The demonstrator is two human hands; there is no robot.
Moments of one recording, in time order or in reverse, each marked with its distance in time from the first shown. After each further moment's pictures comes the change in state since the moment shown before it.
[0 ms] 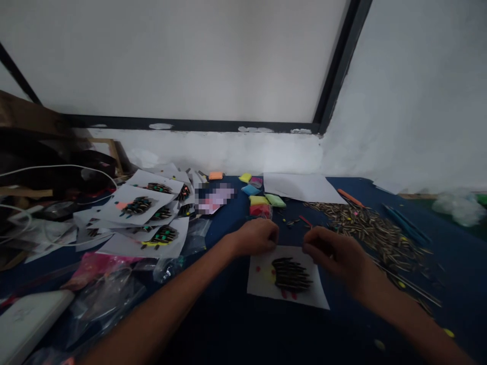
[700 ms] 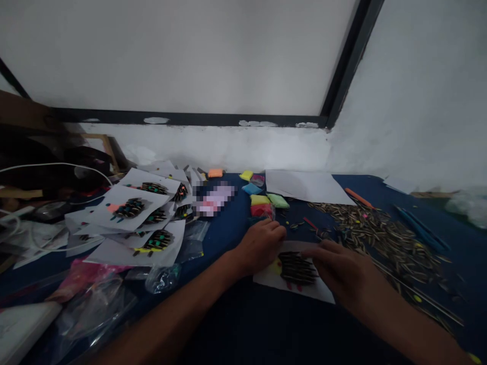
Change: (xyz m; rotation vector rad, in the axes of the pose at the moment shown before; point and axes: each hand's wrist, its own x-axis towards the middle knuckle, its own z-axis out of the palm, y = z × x) left_hand 0.008 -0.007 0.035 0.106 0.360 0.168; right_hand -0.006 0.007 0.003 -0.328 -0.001 -0.213
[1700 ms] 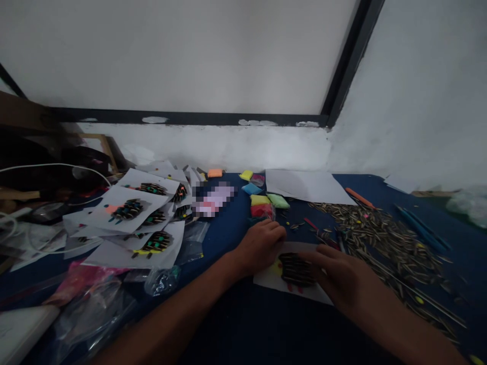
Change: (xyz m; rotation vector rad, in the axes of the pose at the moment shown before) left_hand -0.001 0.000 -0.003 -0.092 0.028 -0.011; right_hand 0.000 -0.005 0.000 0.043 -0.108 0.020
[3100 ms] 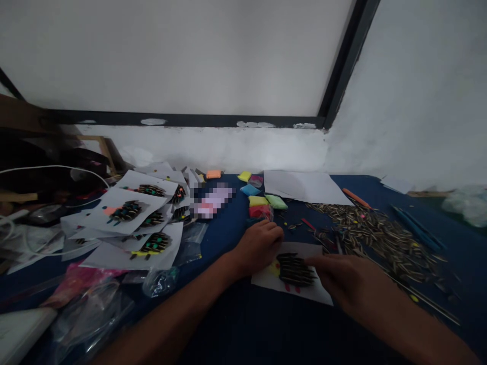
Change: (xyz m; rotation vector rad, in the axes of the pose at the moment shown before) left_hand 0.001 0.002 -0.003 -0.012 -0.018 -0.014; right_hand -0.006 0.004 -0.009 -0.157 0.069 -0.036
